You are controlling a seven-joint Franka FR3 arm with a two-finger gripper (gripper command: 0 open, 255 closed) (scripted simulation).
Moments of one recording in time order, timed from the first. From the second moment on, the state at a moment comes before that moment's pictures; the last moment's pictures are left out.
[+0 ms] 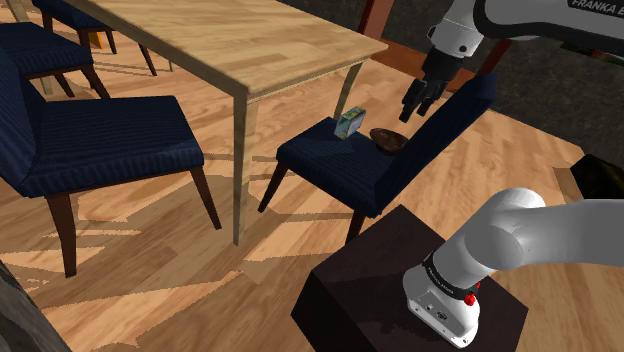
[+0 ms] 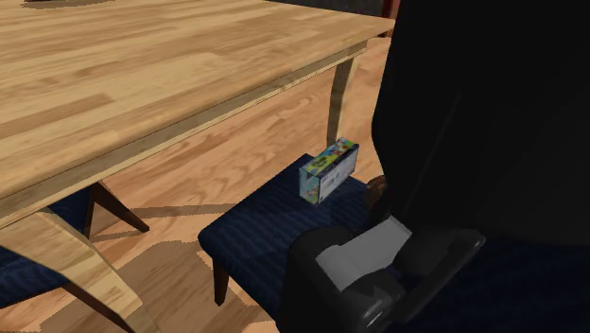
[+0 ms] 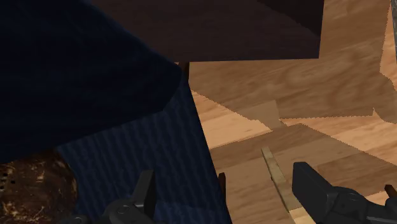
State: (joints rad) arm -0.02 -0.80 -0.05 -2.42 -0.03 1.63 -0.06
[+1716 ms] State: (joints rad) arm -0.20 0.07 -0.05 -1.99 -0.06 2.10 0.51
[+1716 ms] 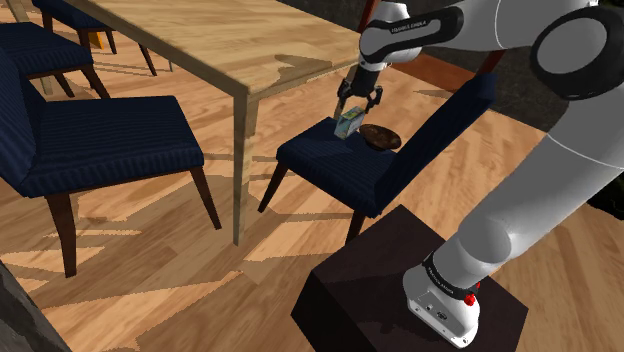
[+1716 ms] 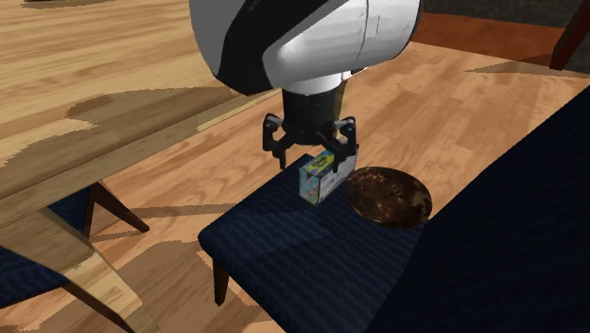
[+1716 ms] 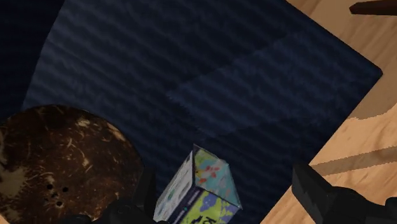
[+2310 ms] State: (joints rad) arm -0.25 0.35 -0.11 -1.72 -0.04 2.11 0.67
